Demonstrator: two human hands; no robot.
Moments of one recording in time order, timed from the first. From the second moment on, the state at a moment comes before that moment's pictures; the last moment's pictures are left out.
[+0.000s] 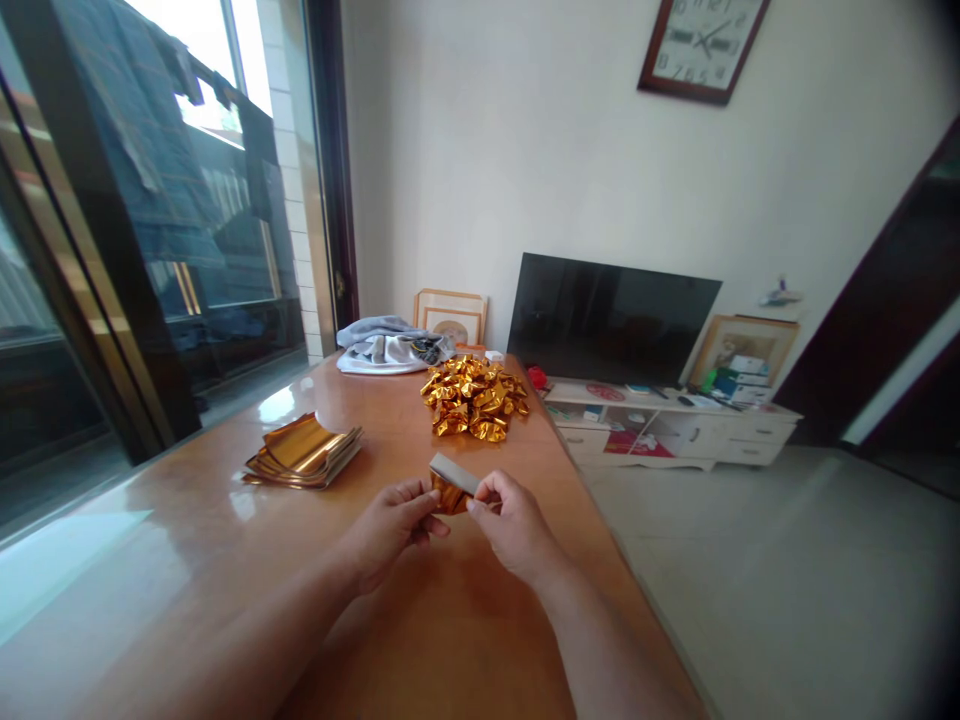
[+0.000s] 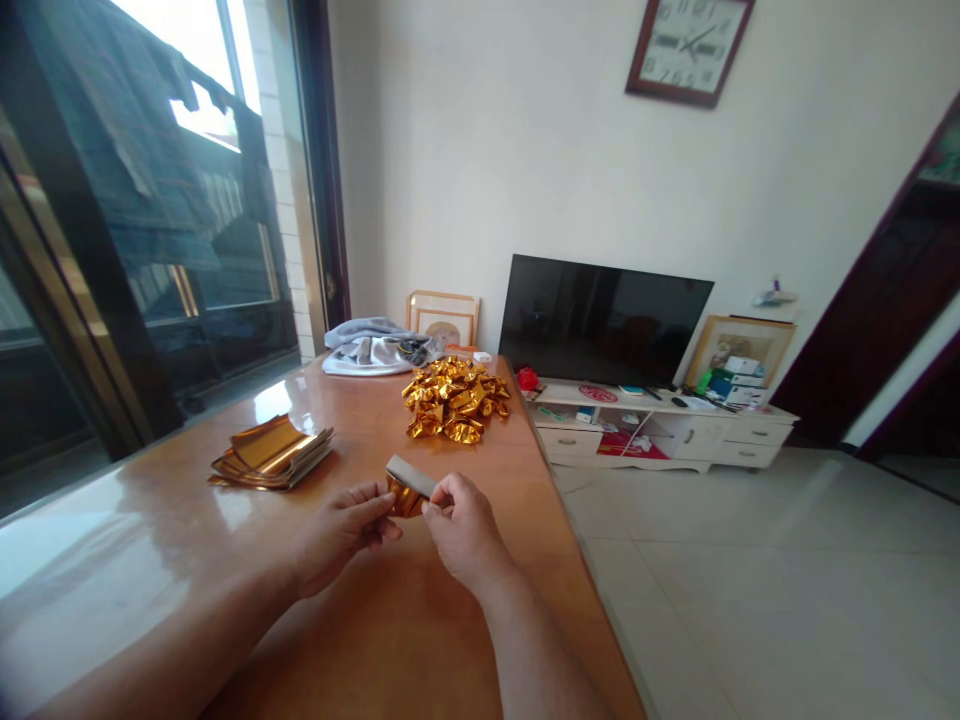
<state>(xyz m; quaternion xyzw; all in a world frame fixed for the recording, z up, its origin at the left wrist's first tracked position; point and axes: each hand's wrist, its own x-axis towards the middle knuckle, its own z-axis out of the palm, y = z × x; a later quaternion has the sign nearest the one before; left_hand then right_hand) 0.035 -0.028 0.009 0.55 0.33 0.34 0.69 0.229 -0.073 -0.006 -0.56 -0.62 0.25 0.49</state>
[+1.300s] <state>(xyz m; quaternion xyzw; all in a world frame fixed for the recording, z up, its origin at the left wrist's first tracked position) 0.039 -0.029 0.008 0.47 0.33 0.33 0.75 0.217 -0.077 0.001 -0.49 -0.57 0.32 0.58</state>
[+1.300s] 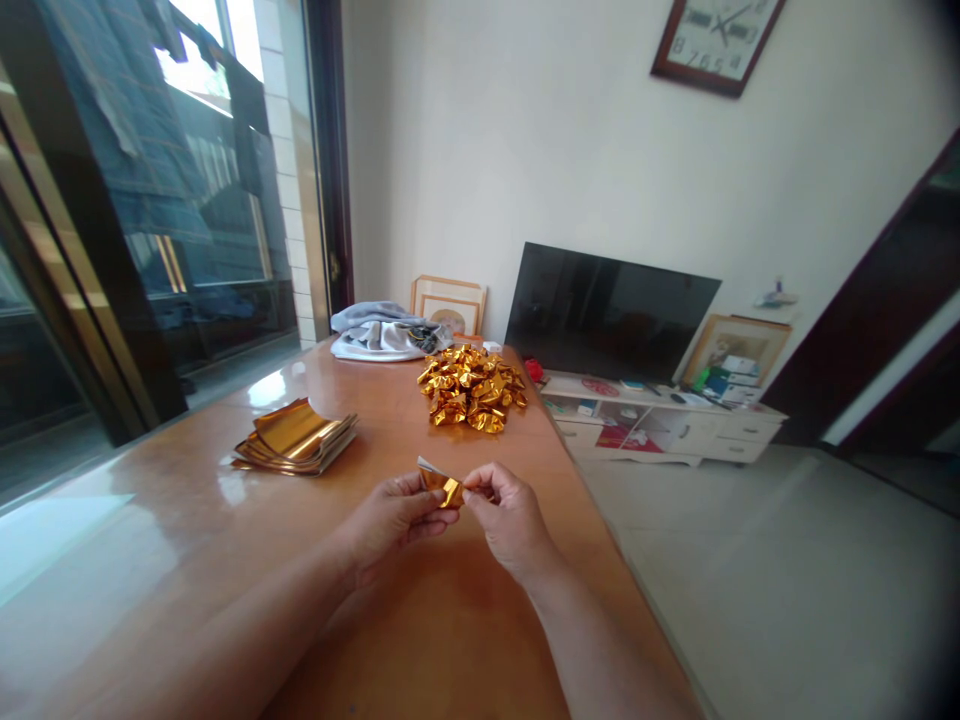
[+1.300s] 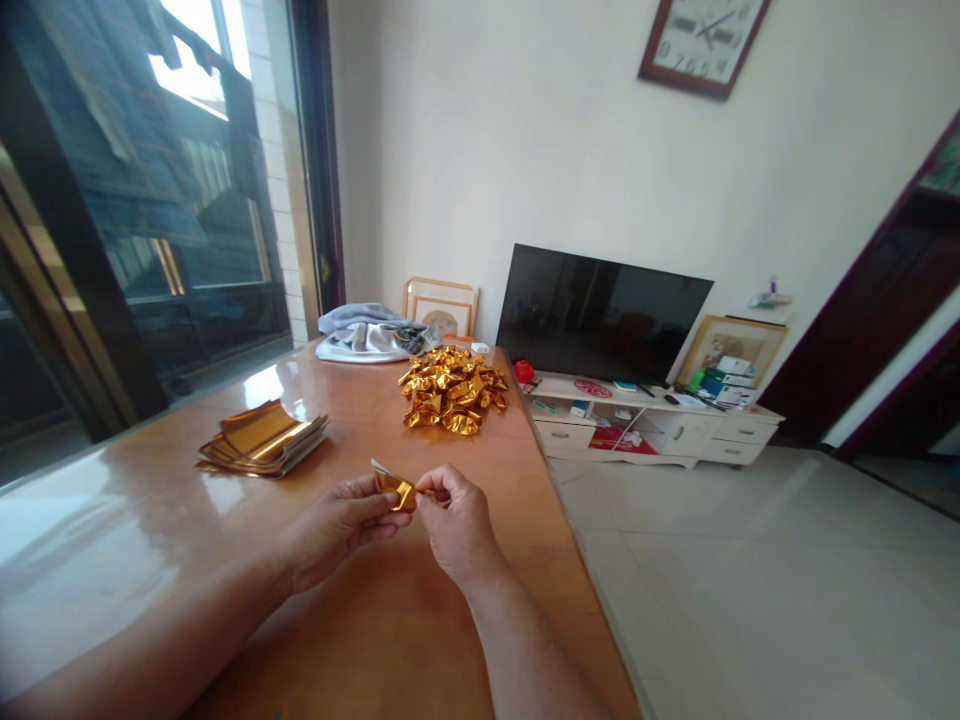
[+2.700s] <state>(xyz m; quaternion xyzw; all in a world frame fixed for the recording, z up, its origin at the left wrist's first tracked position) 0.029 -0.023 0.009 0.63 0.30 0.40 0.60 0.220 -0.084 0.007 -0.51 -0.55 0.39 0.54</state>
